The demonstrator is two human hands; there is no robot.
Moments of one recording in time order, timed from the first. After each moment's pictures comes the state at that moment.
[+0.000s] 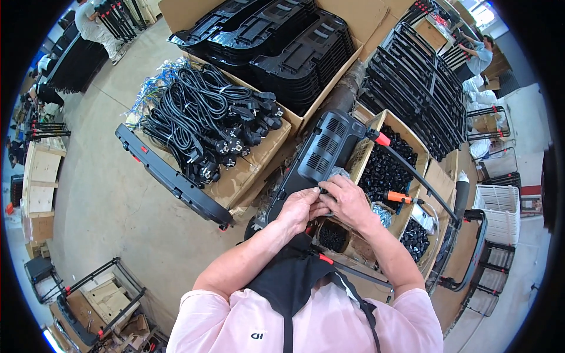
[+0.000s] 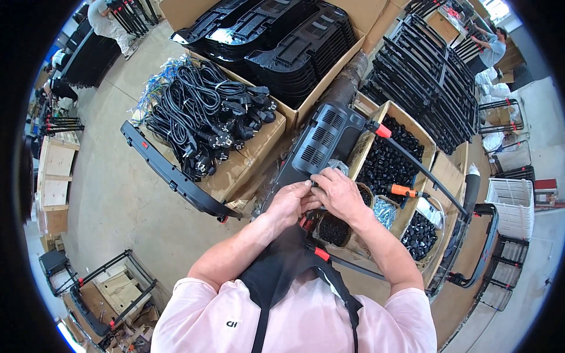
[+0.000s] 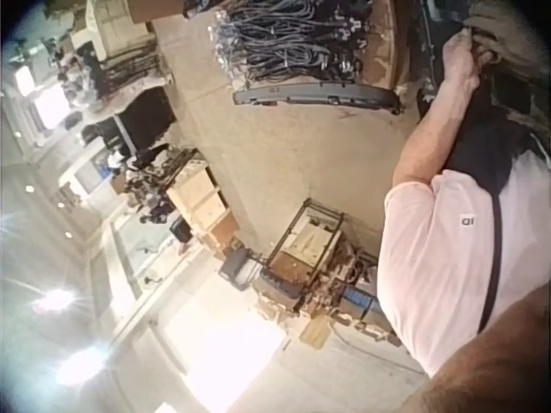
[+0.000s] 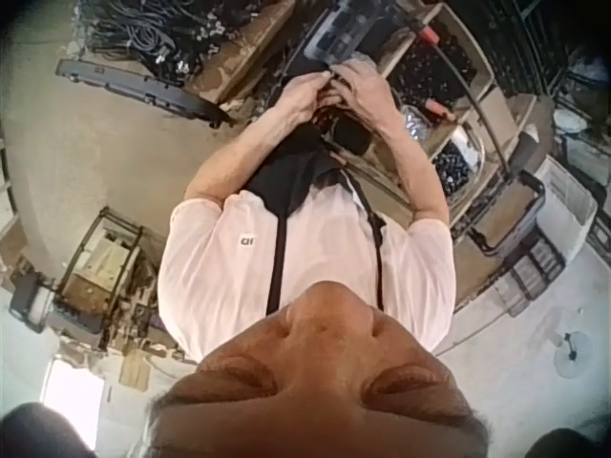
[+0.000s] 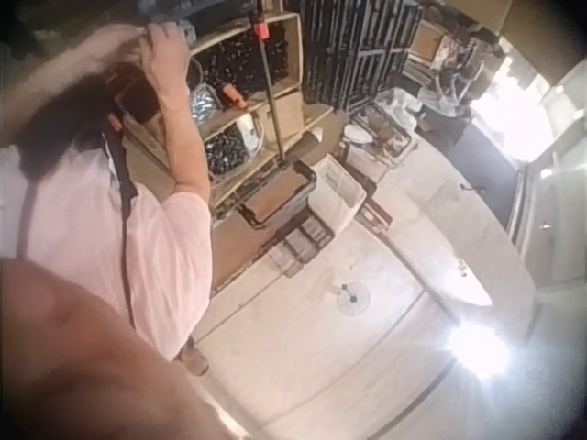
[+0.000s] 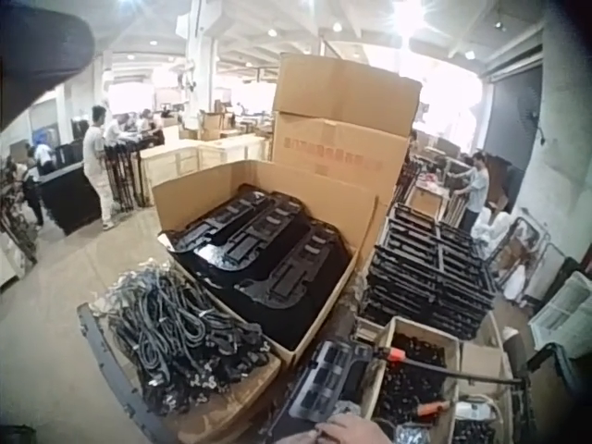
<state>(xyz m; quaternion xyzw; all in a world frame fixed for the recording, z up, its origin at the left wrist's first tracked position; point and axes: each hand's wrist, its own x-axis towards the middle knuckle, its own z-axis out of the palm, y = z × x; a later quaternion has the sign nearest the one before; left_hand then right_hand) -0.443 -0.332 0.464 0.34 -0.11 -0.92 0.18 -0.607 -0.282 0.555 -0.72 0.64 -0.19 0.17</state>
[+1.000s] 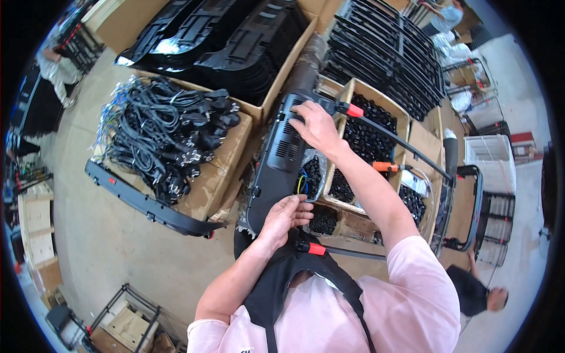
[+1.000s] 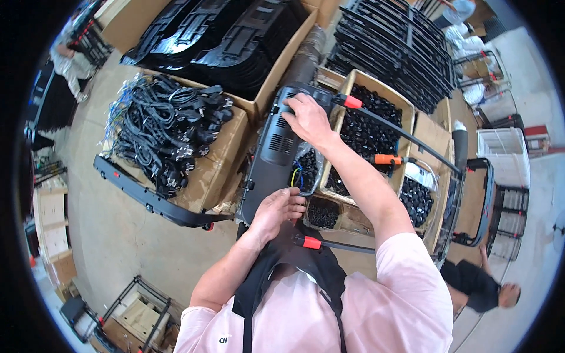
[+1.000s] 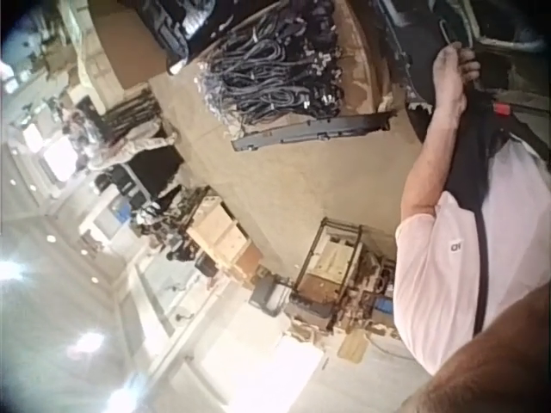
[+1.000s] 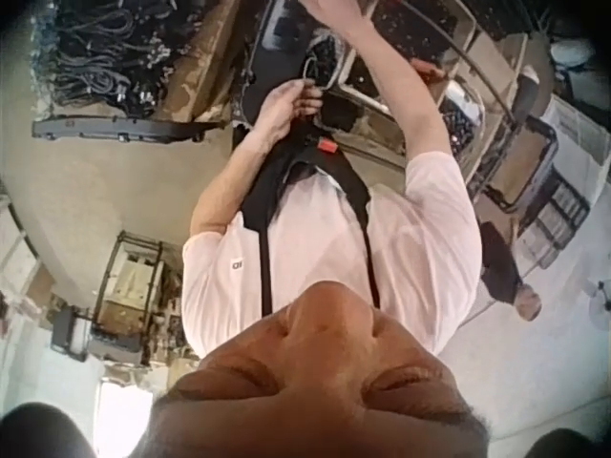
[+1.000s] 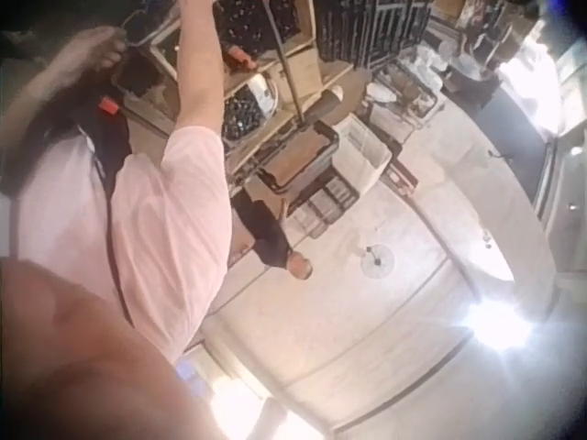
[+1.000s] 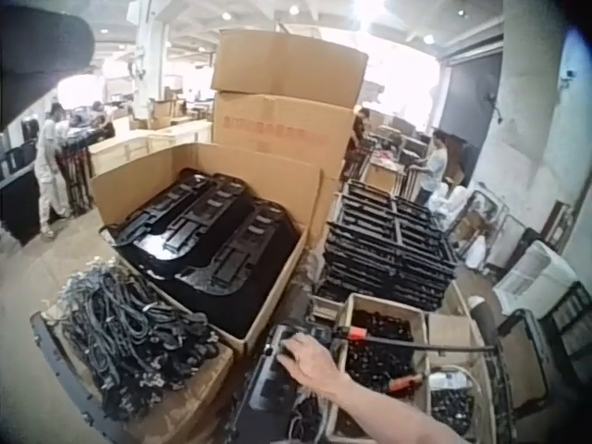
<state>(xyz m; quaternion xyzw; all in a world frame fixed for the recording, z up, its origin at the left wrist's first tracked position) -0.423 -0.297 0.472 0.37 -0.23 -0.90 0.09 -0.679 -0.395 0.491 -0.66 0.70 -0.27 0.02</state>
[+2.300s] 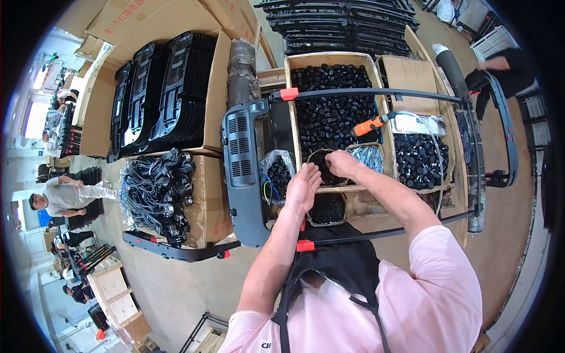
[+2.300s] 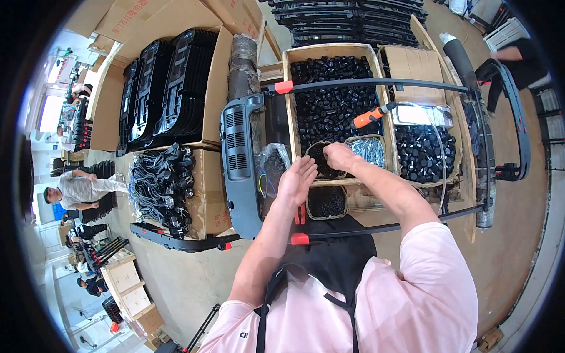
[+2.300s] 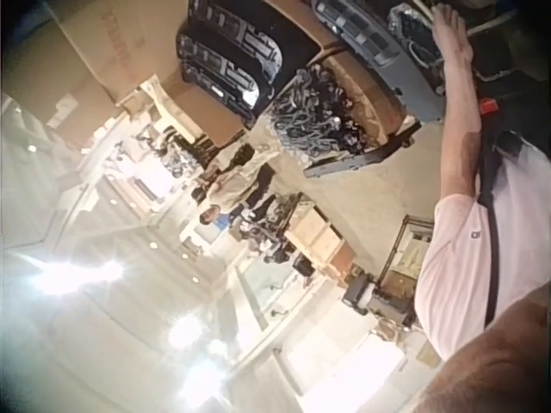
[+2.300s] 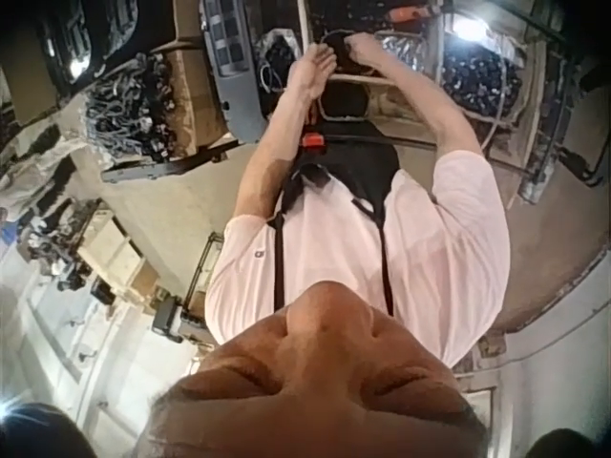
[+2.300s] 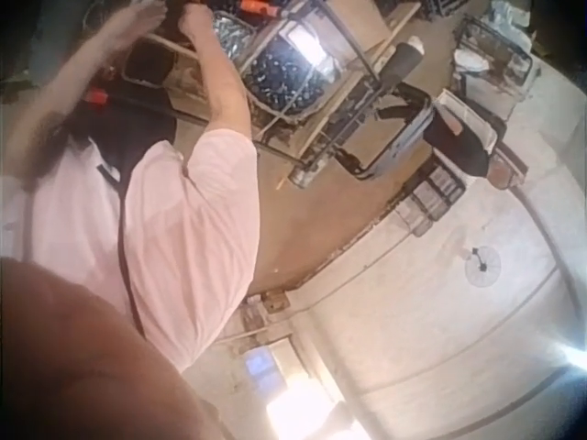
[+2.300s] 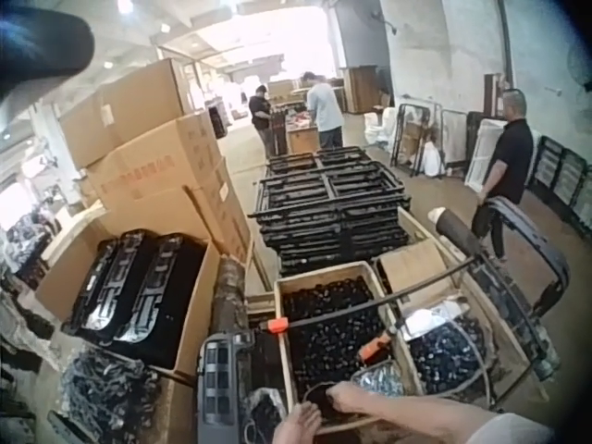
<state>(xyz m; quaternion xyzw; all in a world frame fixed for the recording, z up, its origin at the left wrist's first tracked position) -0.600 -0.247 0.411 0.39 -0.26 -0.88 0.06 -0.782 -0.145 0.338 -0.51 0.80 -0.13 0.29</state>
